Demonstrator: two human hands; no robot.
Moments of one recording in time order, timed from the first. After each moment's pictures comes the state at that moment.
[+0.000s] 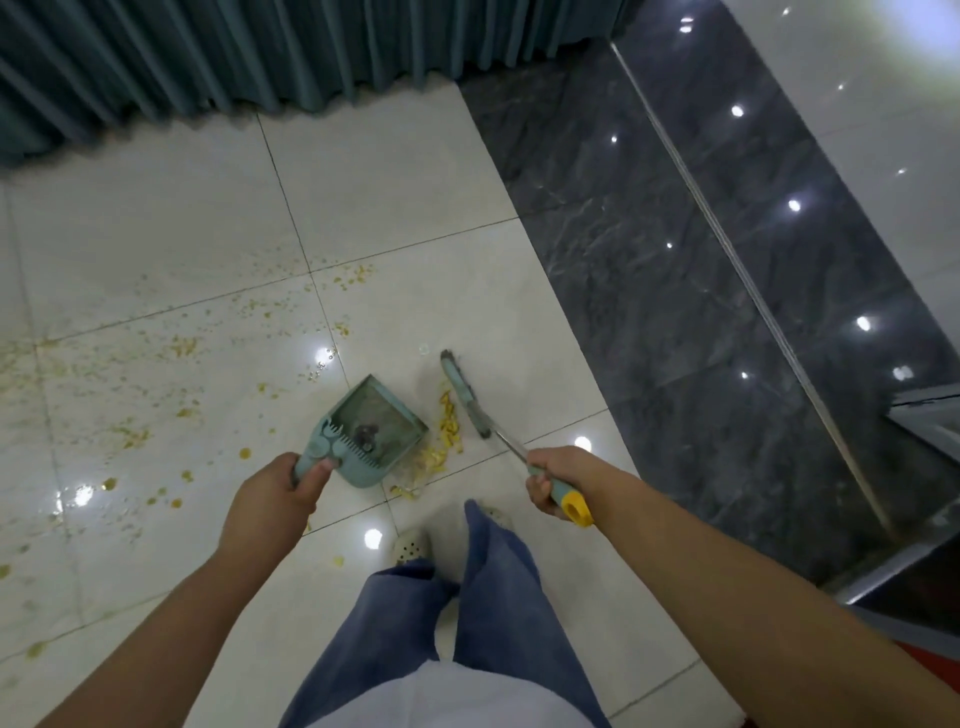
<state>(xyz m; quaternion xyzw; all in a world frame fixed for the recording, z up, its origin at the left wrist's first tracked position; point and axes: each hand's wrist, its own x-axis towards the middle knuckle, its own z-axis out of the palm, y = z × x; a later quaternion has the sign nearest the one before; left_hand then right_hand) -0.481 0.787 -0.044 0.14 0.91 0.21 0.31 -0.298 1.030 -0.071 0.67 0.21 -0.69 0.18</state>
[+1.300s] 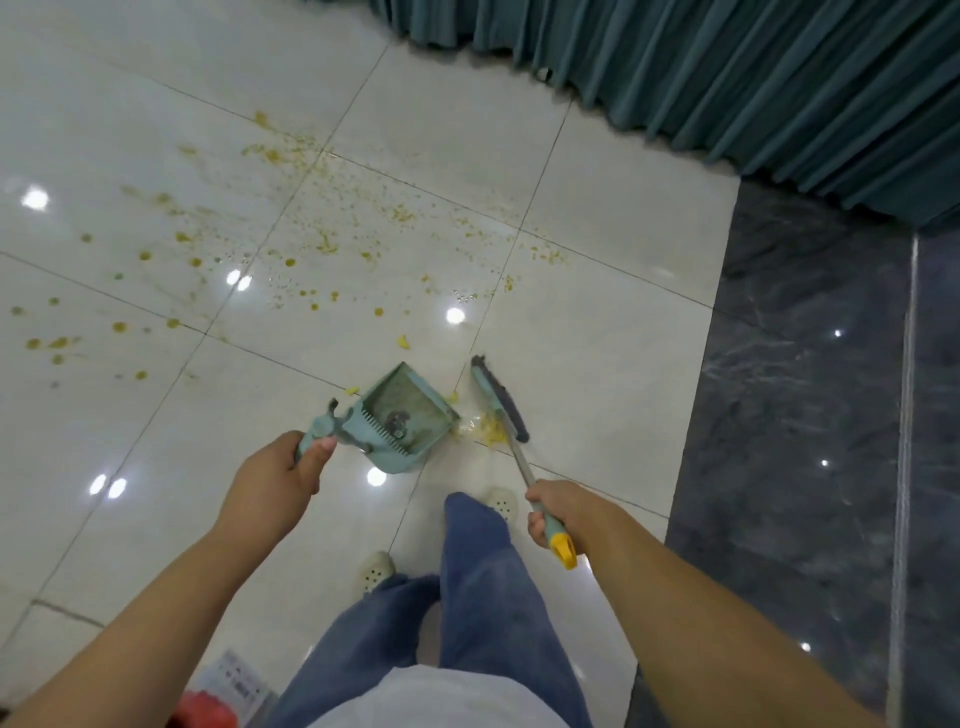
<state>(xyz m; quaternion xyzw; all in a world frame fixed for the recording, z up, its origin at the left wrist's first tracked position) -0.262 0.631 -0.042 -0.17 0.91 0.33 0.19 -0.243 0.932 -0.110 0.52 0.52 -0.51 0.45</state>
